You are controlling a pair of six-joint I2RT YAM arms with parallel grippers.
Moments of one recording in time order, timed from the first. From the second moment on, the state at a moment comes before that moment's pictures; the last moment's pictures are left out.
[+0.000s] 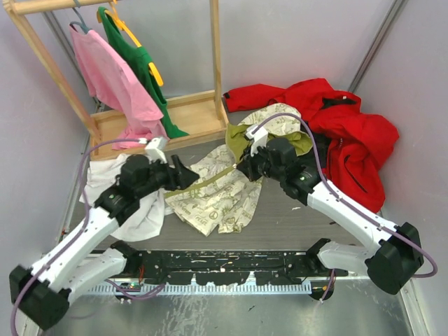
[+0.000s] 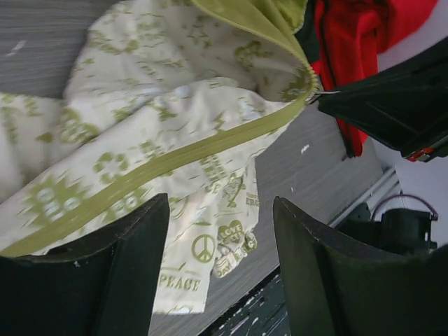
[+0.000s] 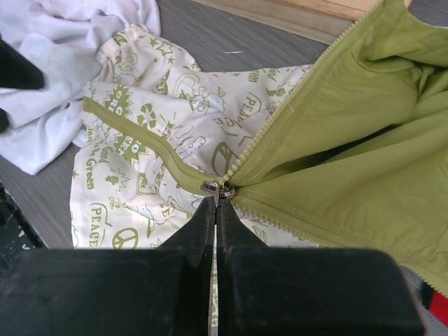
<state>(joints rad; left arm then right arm) -0.49 0.79 0.68 -0.26 0.21 -0.63 0.64 1.14 0.88 -0.18 -0.16 0.12</state>
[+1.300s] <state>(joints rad) -0.72 1.14 0.71 0.07 0.20 -0.24 0.63 1.14 0.89 -0.17 -0.04 0.11</state>
